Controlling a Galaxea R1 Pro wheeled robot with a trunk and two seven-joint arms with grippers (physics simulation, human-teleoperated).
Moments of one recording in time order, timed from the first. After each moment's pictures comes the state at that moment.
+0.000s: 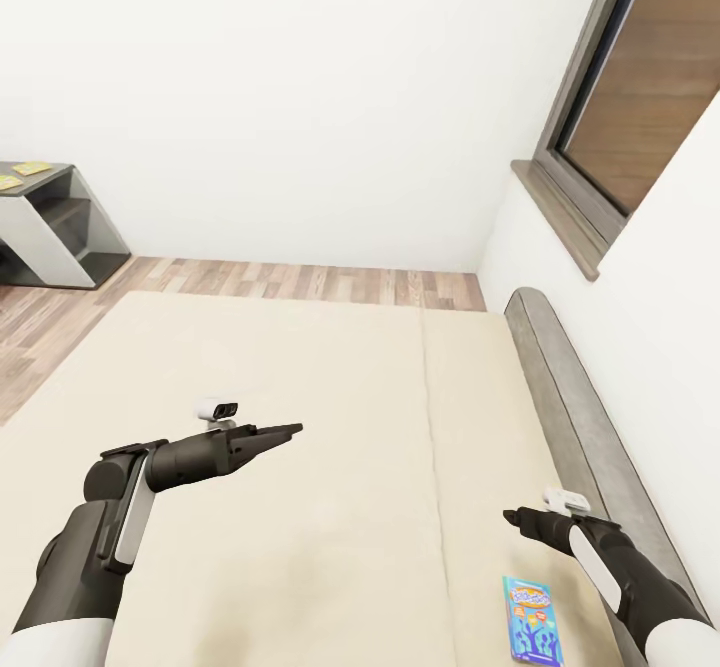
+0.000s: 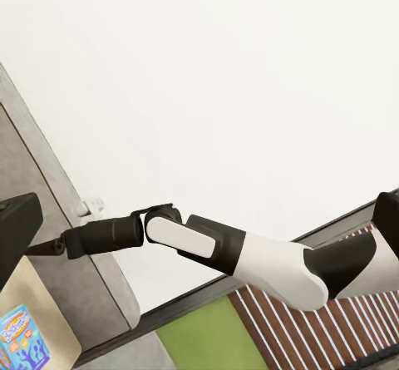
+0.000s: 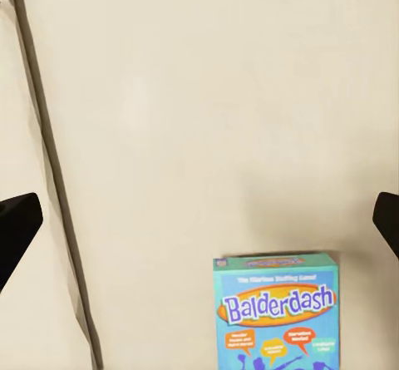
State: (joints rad) left arm -0.49 0.06 0.18 -1.42 0.20 0.97 -1.50; right arm -0.52 -0.27 0.05 -0.71 -0.40 0.49 0.07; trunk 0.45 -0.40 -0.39
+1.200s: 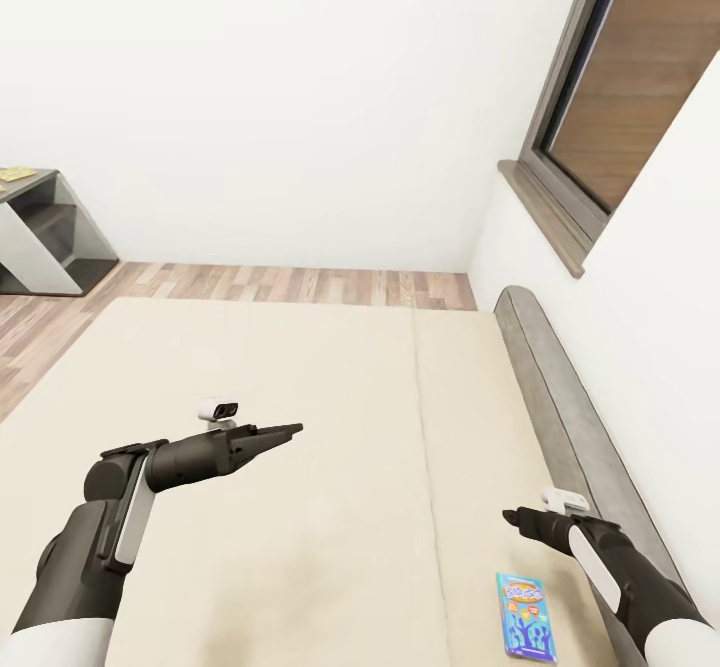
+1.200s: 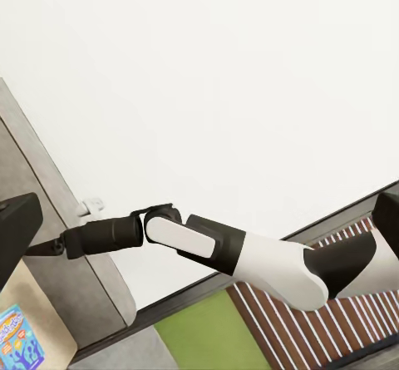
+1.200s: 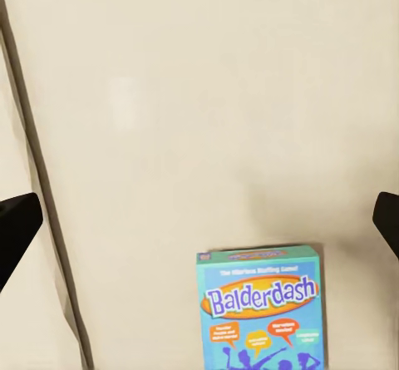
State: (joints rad) left arm -0.49 0.06 0.18 -1.42 0.20 0.97 -1.50; right arm -0.52 -0.27 0.06 -0.71 -0.40 0.49 0.08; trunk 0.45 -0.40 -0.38
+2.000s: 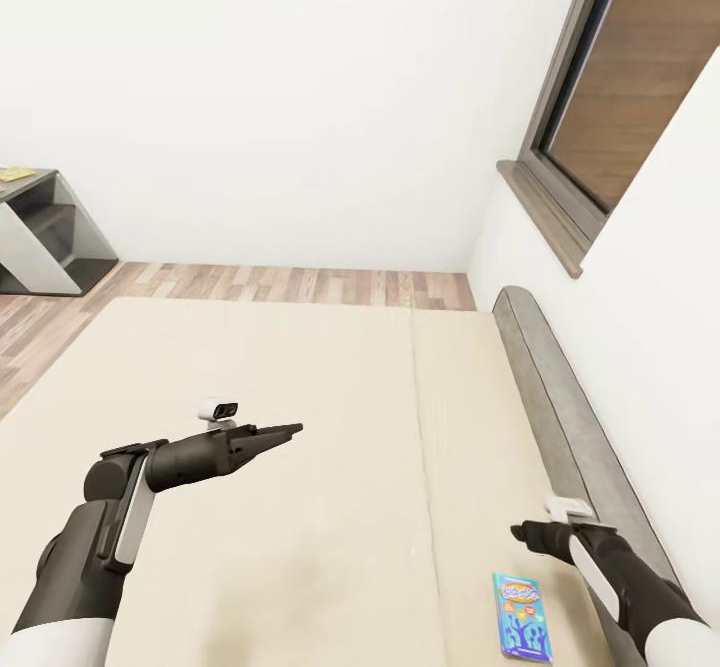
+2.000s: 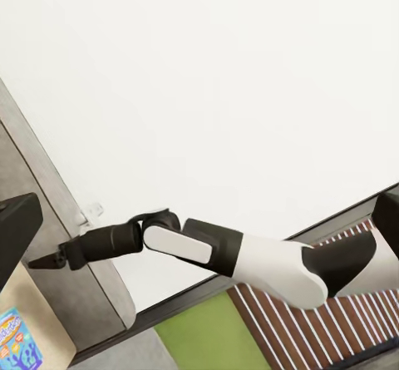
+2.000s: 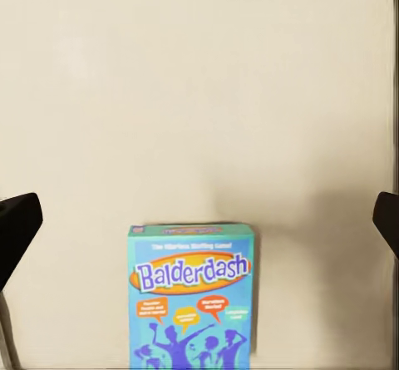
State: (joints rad) left arm -0.49 0.06 0.18 -1.42 0.20 0.97 -1.50; right arm -0.53 -0.27 0.08 -0.65 -0.28 0.48 0.07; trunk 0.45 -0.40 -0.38
